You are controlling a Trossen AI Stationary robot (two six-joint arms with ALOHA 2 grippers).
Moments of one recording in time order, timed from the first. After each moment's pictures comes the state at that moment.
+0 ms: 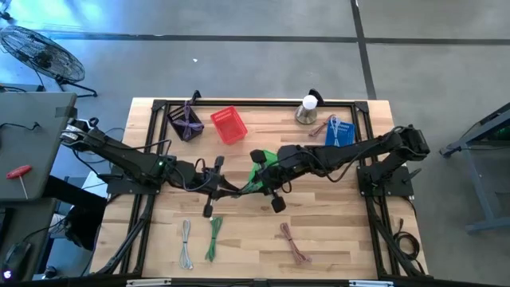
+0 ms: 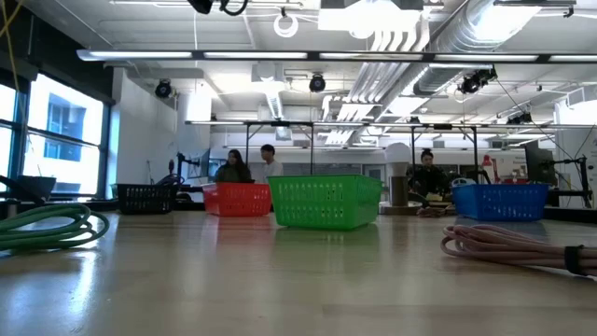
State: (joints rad) left arm -0.34 1.16 0.82 0.13 -0.21 -0.01; right arm 0.16 1.62 1.29 0.05 -0.22 -0.22
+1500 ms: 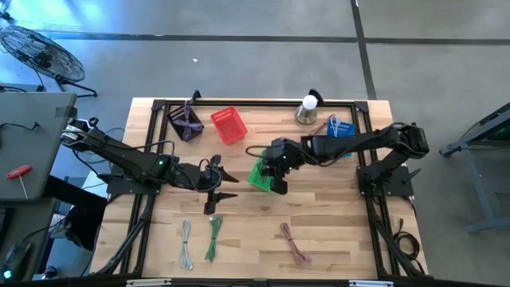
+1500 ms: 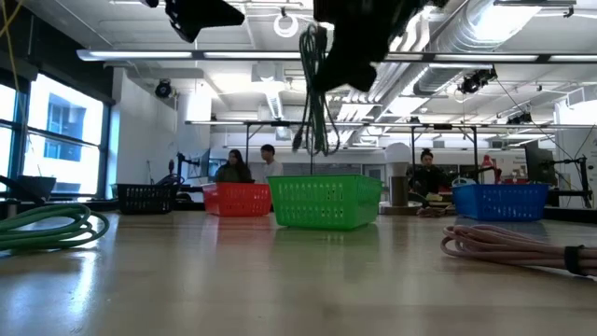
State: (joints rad) left arm -0.34 1.16 0.82 -0.05 -0.28 -0.14; right arm 0.00 1.61 1.20 -0.37 -0.10 0.16
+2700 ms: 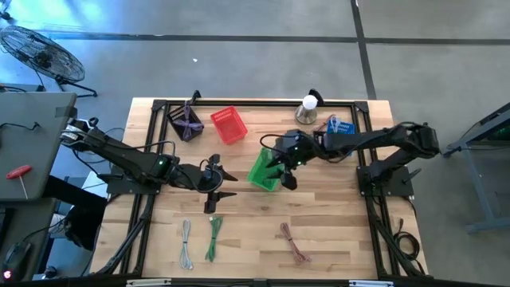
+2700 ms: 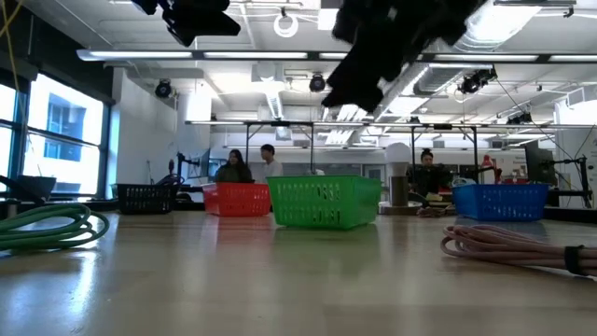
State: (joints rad) left arm -0.34 1.16 0.82 -0.09 -0.31 -0.14; right arm -0.09 1.50 1.00 -0.15 -0.29 0.08
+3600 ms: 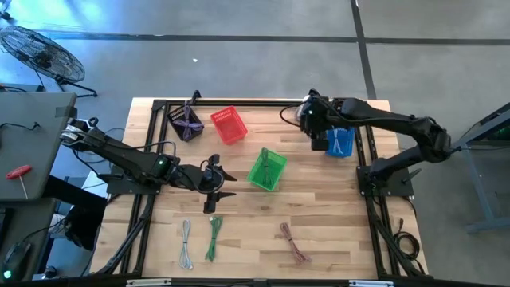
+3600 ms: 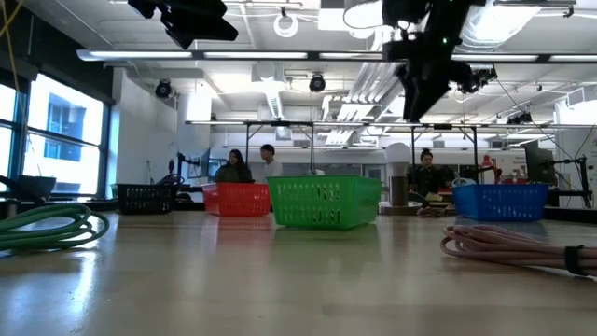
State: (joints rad) left arm -0.34 1.16 0.82 -0.12 -0.31 -0.14; right arm -0.42 1.38 1.19 -0.95 0.20 -0.50
